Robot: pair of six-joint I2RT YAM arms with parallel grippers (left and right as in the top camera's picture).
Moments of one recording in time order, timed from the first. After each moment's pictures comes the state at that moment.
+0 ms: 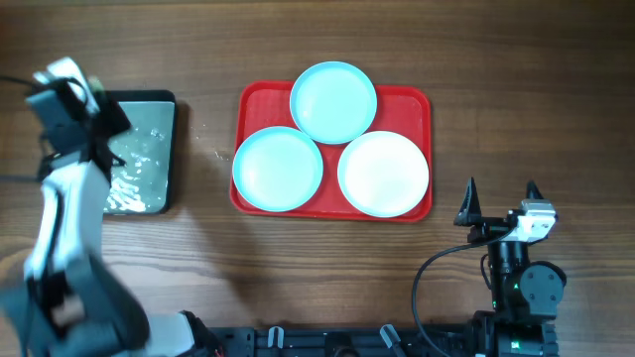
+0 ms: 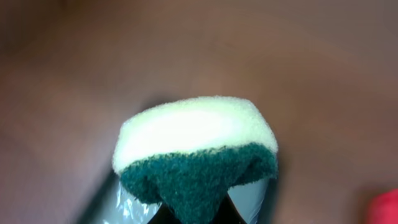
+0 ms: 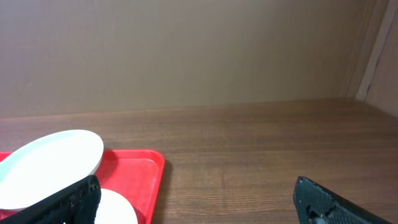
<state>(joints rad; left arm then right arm) 0.38 1.59 1.02 -0.19 0.02 -0.09 -0.09 0.02 0.01 0.00 -0.04 0.04</state>
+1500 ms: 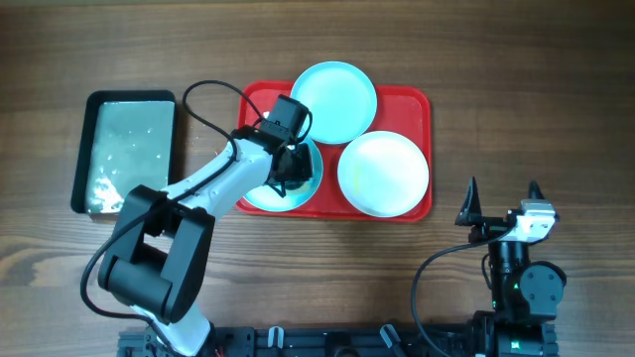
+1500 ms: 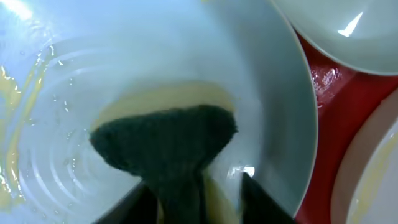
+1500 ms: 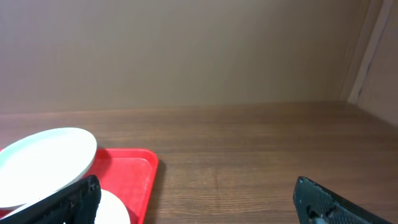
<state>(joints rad) -0.46 1.83 1.11 -0.57 0.07 -0.57 -0.09 0.02 0.01 0.00 -0.02 0.00</state>
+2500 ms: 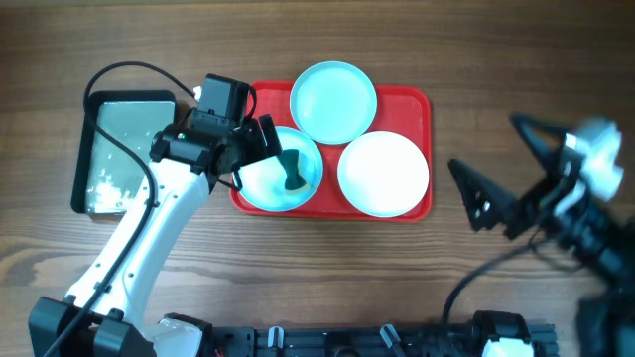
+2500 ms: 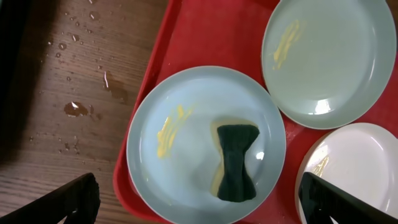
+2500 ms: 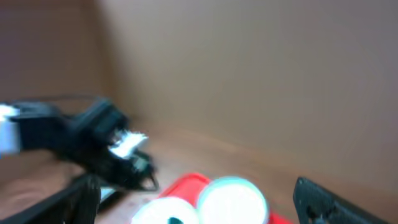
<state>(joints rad) -0.30 1.46 1.17 -0.81 -0.06 -0.57 -0.10 0.72 1.19 -0.56 -0.81 0.06</state>
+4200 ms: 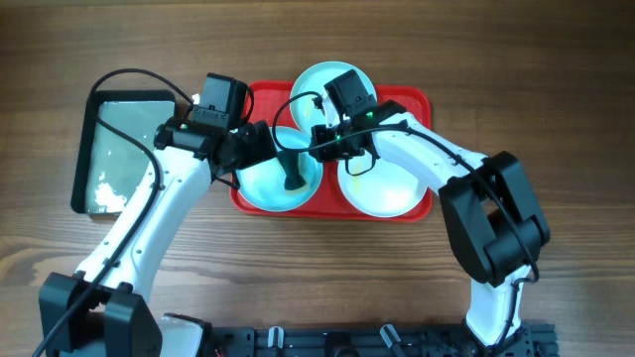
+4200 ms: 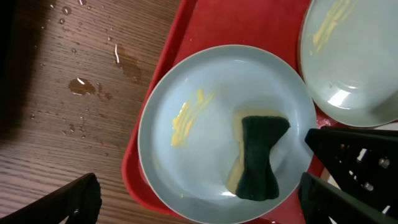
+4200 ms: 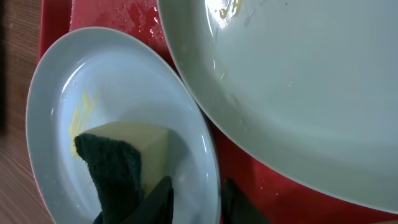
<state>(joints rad) -0.27 1.53 1.17 -0.85 -0.03 -0.59 0.53 2.04 1.38 -0.49 -0.34 0.37</state>
